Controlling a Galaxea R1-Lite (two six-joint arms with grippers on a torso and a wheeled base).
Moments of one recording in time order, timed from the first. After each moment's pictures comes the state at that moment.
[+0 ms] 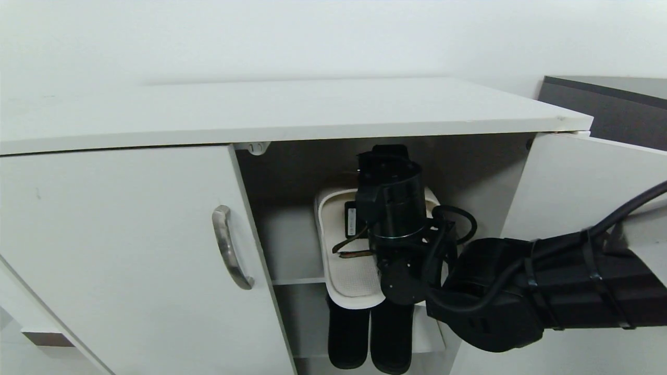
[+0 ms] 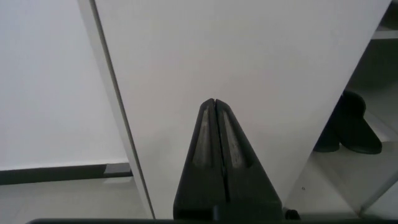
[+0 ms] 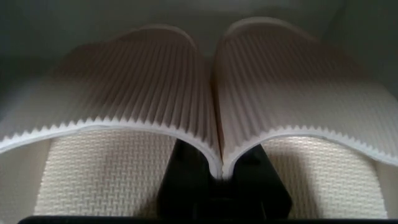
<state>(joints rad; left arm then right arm) 0.00 0.00 0.00 0.00 -0.01 0.00 0.95 2.04 -1.35 -0.53 -0.83 0.21</state>
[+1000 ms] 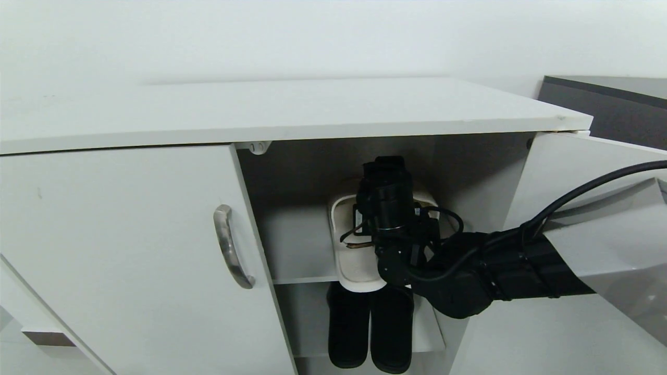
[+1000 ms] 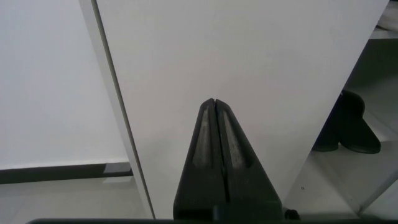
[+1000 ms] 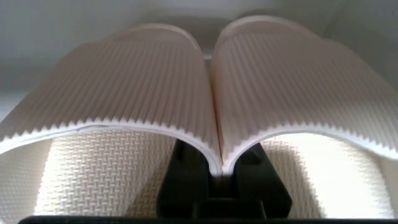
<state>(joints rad) 0.00 0.00 0.00 0.00 -0.01 0.00 0.87 2.15 -1.42 -0.53 -0.80 0.21</state>
